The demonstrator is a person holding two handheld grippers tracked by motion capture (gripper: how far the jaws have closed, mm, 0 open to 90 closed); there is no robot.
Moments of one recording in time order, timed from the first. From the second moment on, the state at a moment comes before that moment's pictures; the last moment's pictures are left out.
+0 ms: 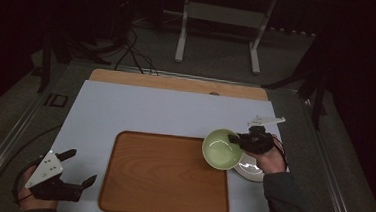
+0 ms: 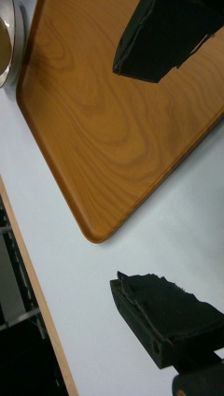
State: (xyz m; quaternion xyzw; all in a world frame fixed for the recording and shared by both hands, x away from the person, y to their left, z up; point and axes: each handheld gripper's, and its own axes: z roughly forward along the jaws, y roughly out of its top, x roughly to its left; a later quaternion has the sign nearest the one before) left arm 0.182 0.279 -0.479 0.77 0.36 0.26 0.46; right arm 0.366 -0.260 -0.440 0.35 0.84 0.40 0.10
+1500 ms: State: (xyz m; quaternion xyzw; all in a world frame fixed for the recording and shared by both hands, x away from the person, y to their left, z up) left arm 0.181 0.281 -0.478 0.77 0.36 0.27 0.46; right arm 0.364 -0.222 -0.439 0.32 0.85 0.41 0.09
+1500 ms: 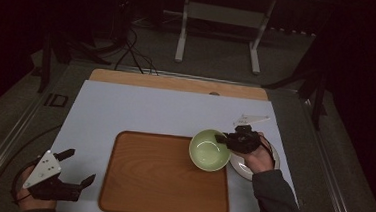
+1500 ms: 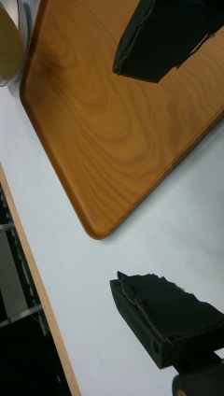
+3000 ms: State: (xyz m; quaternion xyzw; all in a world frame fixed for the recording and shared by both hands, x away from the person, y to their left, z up) left arm 0.181 0.282 -0.478 0.76 0.36 0.27 0.46; right arm 0.366 -0.181 -0.445 0.29 0.86 0.42 0.06
